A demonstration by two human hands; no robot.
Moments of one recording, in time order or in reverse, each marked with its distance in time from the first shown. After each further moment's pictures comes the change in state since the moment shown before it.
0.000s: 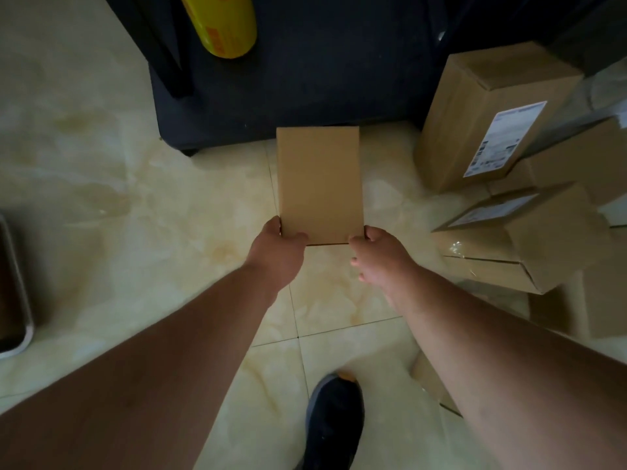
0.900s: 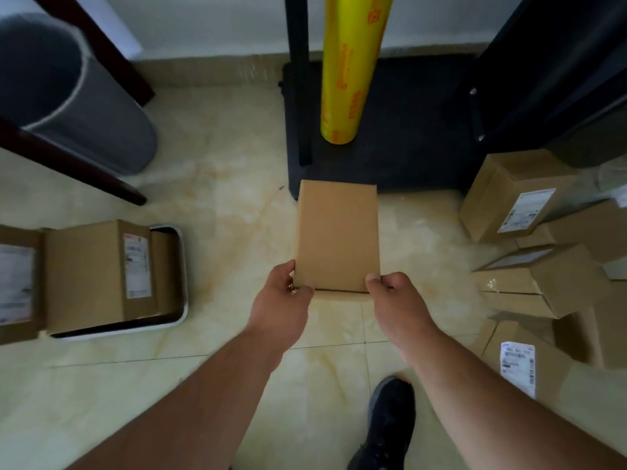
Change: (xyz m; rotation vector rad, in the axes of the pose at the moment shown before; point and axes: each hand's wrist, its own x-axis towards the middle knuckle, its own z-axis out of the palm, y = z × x) left_hand -0.164 -0.039 -0.183 -0.208 0.090 0.024; right_hand -0.215 -0.093 0.070 0.039 0.080 -0.147
